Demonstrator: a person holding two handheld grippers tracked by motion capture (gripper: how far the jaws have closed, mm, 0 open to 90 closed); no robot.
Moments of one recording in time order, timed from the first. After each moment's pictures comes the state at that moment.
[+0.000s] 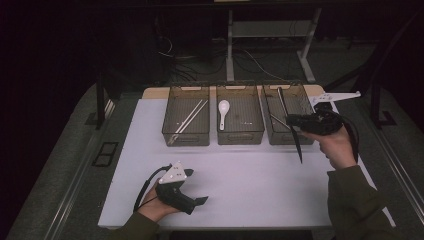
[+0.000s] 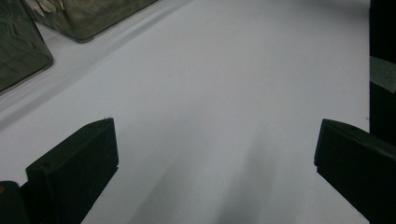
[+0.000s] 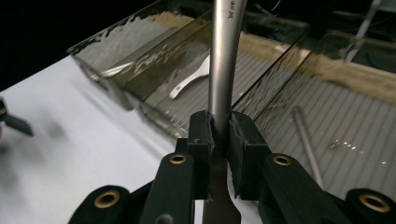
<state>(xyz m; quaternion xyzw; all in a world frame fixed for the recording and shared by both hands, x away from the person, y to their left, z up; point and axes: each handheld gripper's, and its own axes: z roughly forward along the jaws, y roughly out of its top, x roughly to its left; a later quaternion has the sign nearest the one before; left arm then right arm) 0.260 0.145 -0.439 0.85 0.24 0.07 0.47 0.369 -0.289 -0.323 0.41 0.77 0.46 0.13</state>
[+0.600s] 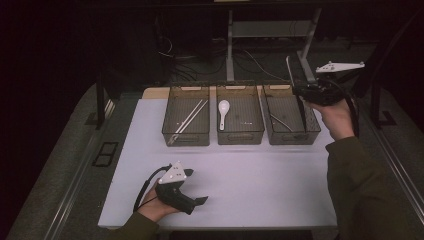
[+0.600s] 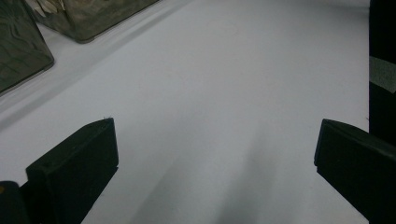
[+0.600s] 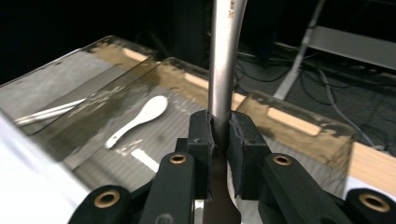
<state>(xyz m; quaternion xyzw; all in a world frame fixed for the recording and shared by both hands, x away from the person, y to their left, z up) 0.260 0.146 -0.438 0.85 0.24 0.07 0.47 0.423 -0.296 -0.284 0.43 0.75 0.45 0.23</state>
